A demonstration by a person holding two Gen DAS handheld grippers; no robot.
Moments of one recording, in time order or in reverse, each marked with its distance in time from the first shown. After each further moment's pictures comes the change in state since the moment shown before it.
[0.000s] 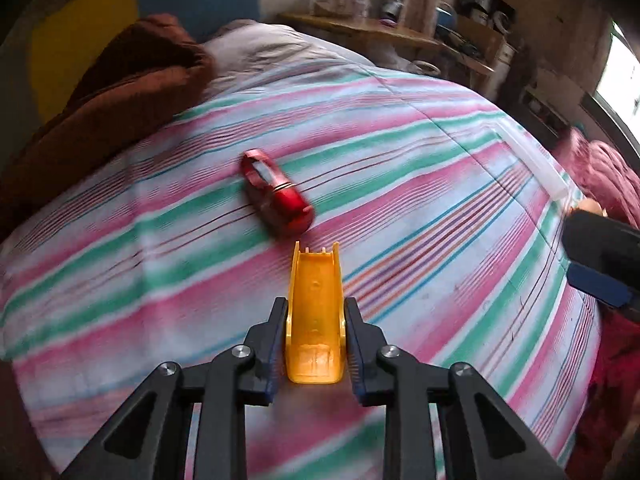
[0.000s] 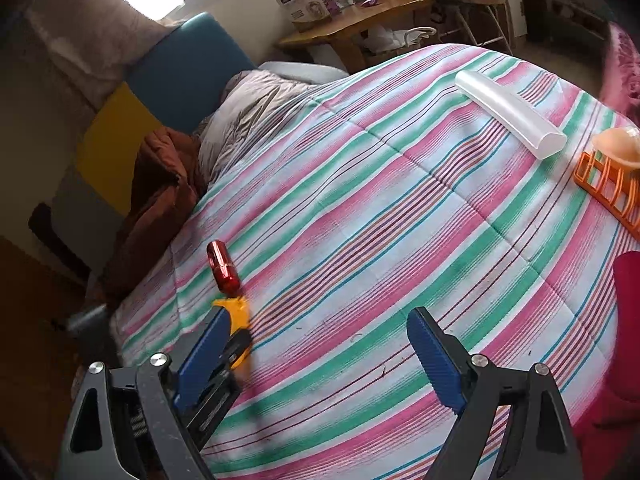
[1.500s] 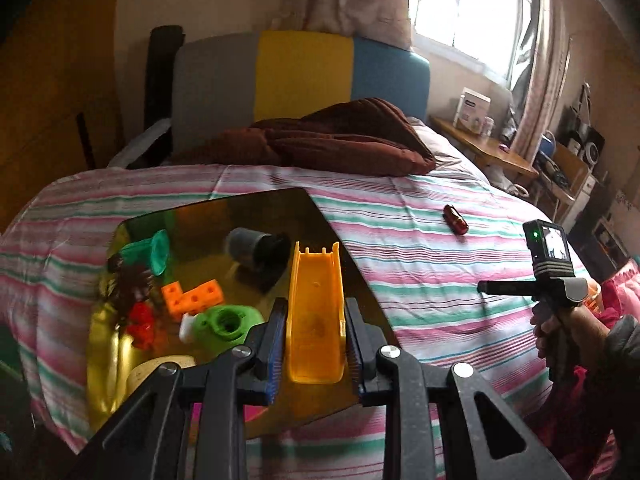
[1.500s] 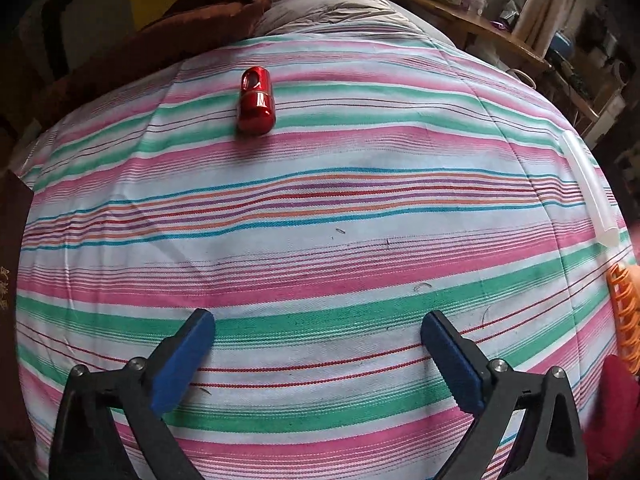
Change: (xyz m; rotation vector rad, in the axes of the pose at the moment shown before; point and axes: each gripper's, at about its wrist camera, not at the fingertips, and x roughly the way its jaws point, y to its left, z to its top) left arm -0.262 0.127 -0.204 -0.394 -0.285 0.270; right arm 0.074 0.044 -0.063 -0.571 0.196 -0.235
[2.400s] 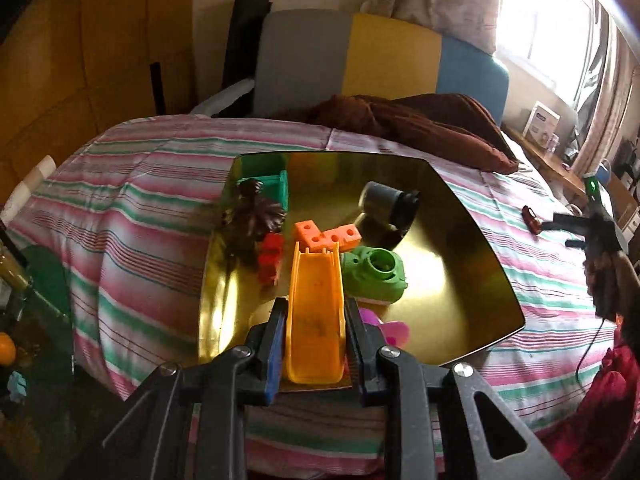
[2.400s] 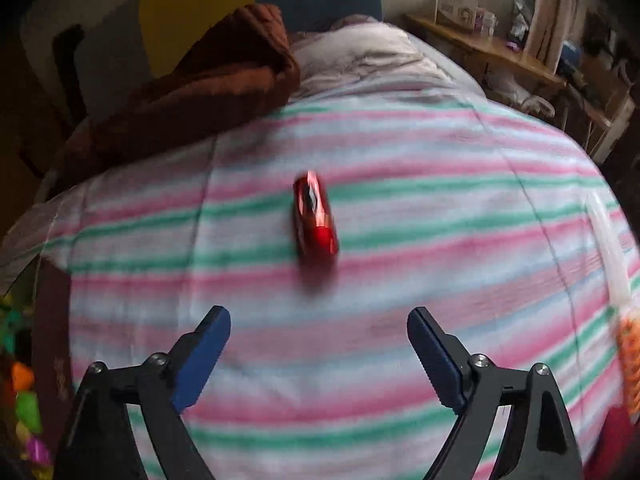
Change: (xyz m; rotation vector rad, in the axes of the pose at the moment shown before) left arm -0.019 0.099 -0.044 -0.156 0.064 0.177; right arm -0.017 0.036 0.085 0.028 -0.087 0.072
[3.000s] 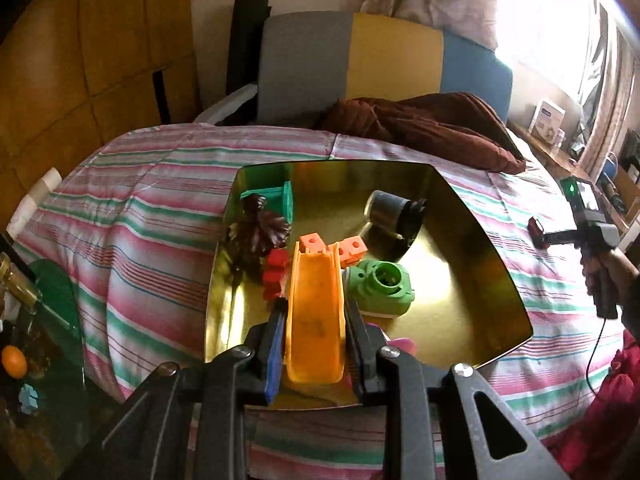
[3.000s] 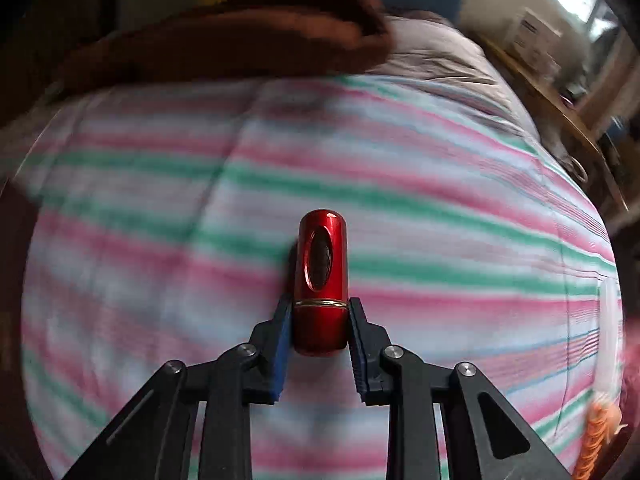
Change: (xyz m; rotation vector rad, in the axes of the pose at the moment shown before) left arm 0.001 -0.007 0.011 0.025 -0.008 0.032; right arm 0.033 0.051 -0.008 -0.293 0.105 -0.043
